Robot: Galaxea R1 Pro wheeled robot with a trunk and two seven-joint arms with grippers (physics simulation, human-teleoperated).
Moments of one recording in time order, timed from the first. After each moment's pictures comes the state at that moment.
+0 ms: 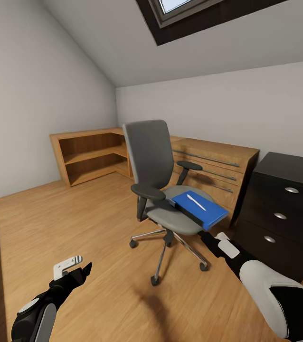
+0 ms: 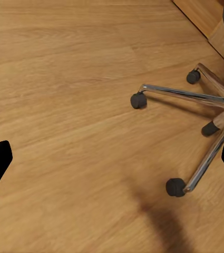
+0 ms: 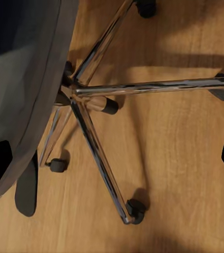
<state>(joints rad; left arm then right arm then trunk) -0.09 -0.09 0.23 -1.57 0.24 0.58 0.03 -0.93 -0.07 0.01 -0.18 -0.90 0.21 -0.07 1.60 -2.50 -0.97</state>
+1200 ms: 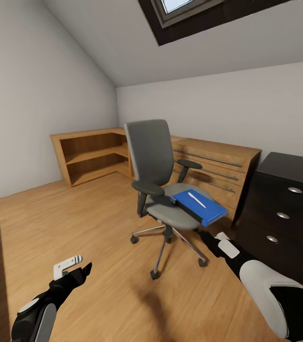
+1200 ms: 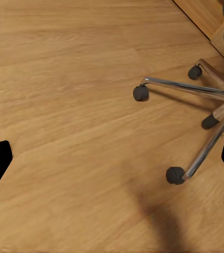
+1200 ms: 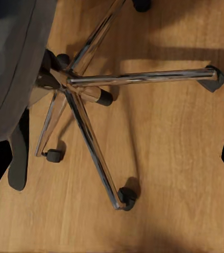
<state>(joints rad) -0.09 -0.09 0.23 -1.57 0.24 0.58 0.03 -0.93 -0.07 0.01 -0.18 -0.90 0.20 -0.07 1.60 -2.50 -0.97</state>
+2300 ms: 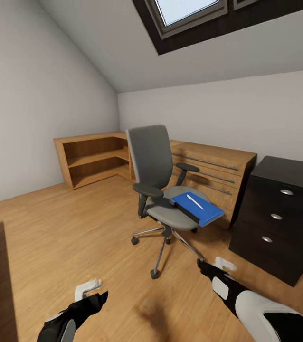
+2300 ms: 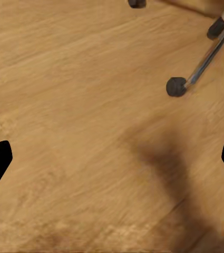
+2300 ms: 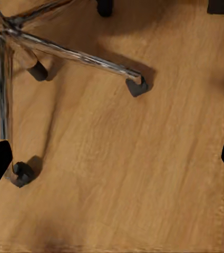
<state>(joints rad) -0.09 -0.09 0.11 -1.29 0.22 0.57 0.04 -0.79 -0.01 0.01 -0.05 -0.45 -0.12 -0.08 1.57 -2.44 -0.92</state>
